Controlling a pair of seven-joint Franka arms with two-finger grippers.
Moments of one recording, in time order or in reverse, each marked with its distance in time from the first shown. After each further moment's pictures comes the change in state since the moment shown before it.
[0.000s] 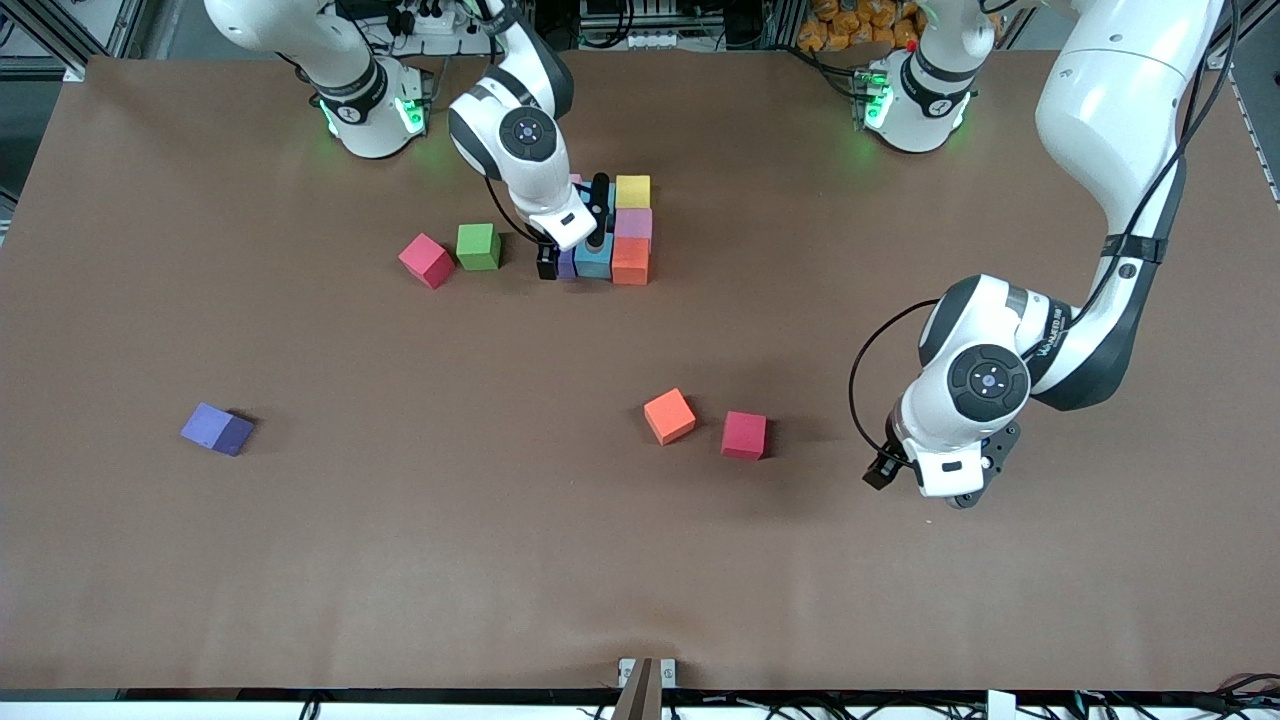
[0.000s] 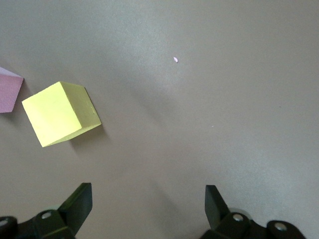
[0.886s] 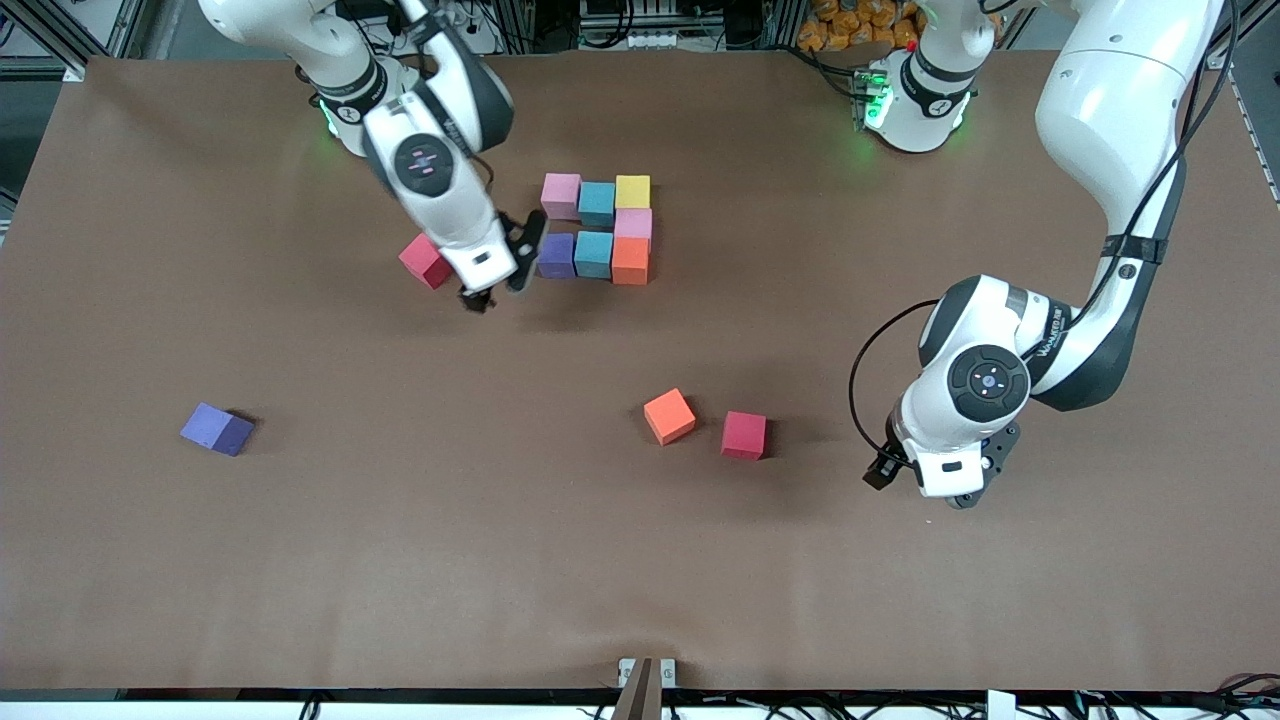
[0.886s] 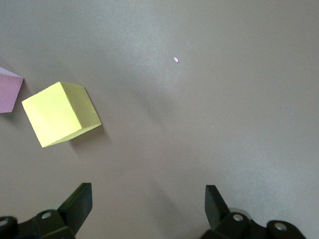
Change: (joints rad) left arm 0.001 0.001 0.000 0.000 0.000 0.001 0.000; right arm -0.298 -0.107 -0.017 0.067 -0.003 -0.104 -0.027
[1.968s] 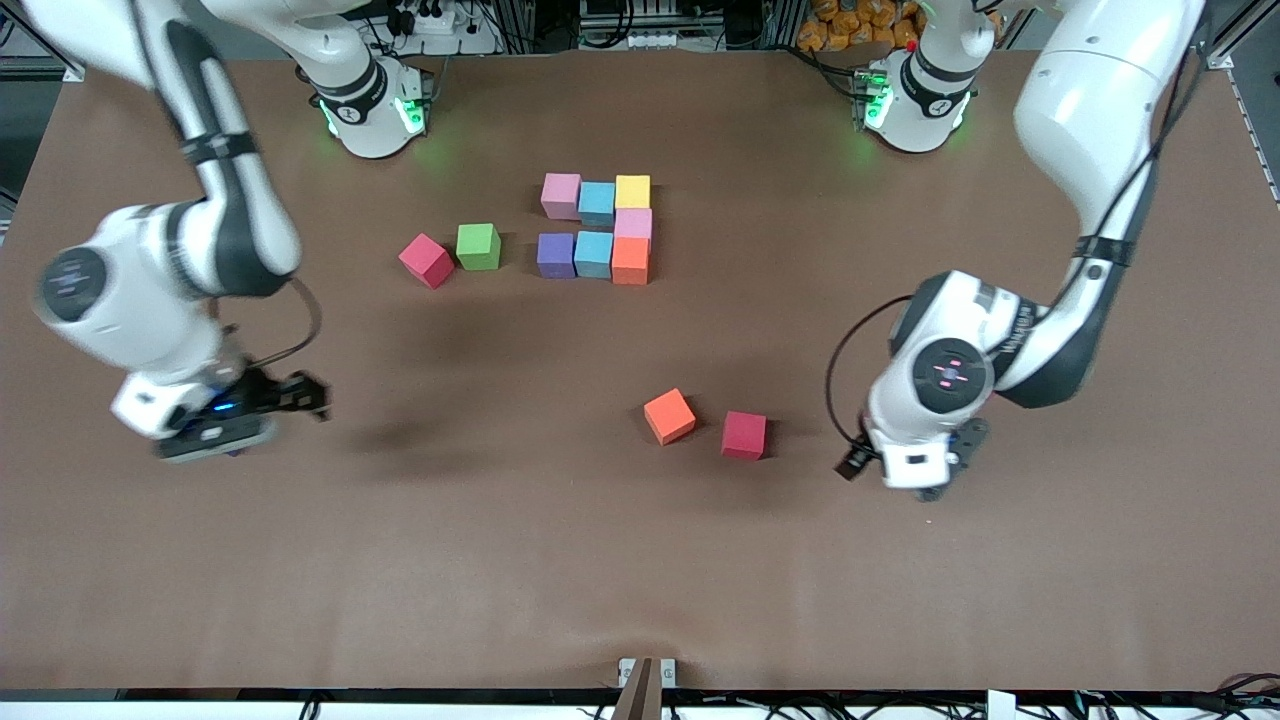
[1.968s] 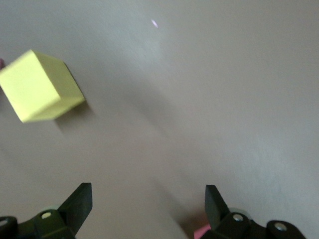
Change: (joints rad) left arm -0.088 0.020 -0.013 -0.002 0.000 0.017 0.027; right arm -0.599 0.209 -0.001 0.391 0.005 0.002 0.493
